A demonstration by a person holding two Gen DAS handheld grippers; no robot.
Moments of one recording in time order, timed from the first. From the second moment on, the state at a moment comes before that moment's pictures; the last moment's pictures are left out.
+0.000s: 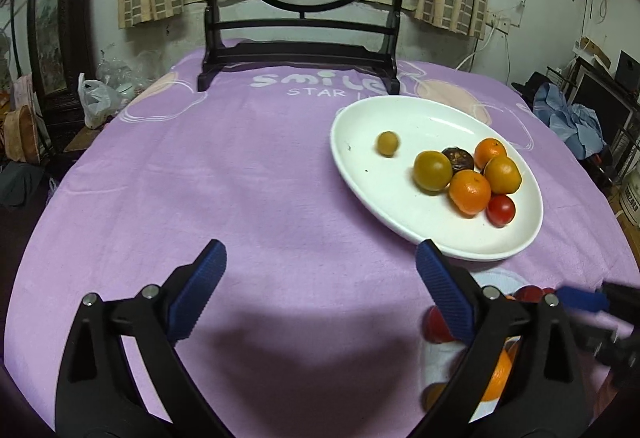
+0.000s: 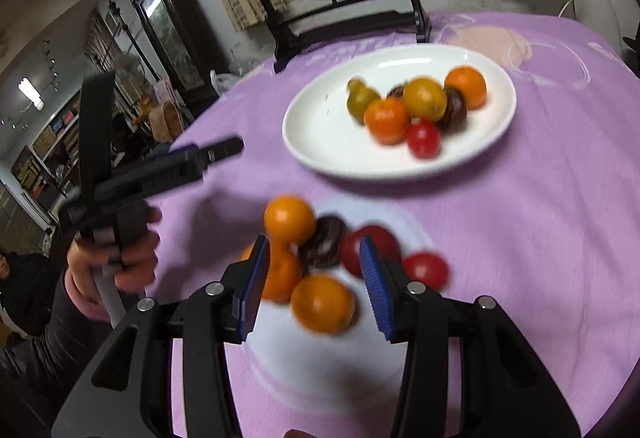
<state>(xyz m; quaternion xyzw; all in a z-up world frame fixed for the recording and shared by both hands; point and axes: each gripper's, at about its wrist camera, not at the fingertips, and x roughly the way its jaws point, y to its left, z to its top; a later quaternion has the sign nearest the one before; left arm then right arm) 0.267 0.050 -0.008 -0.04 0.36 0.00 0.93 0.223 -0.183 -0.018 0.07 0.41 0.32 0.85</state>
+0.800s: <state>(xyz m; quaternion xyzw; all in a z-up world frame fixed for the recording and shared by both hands) 0.256 0.057 -0.011 -0.05 0.36 0.01 0.93 0.213 -0.163 -0.045 0.00 0.45 0.31 0.84</state>
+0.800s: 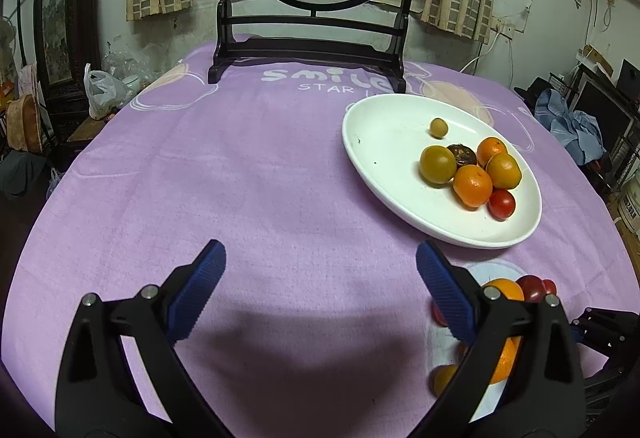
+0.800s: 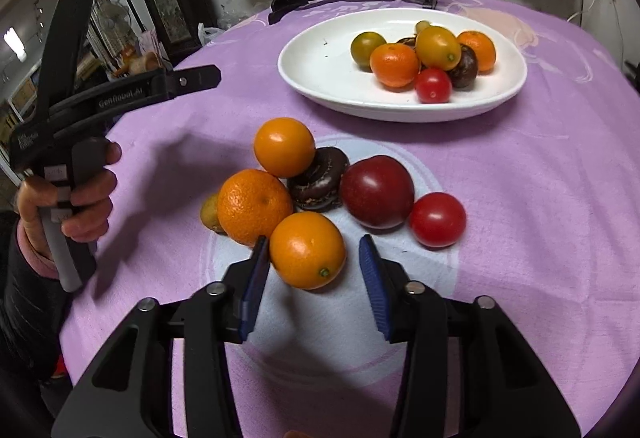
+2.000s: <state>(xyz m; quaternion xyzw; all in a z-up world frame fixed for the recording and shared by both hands) 0.203 -0.055 -0.042 0.17 0.39 -0.25 0.87 0.219 -0.220 -0.011 0.13 0.38 0.27 0.87</state>
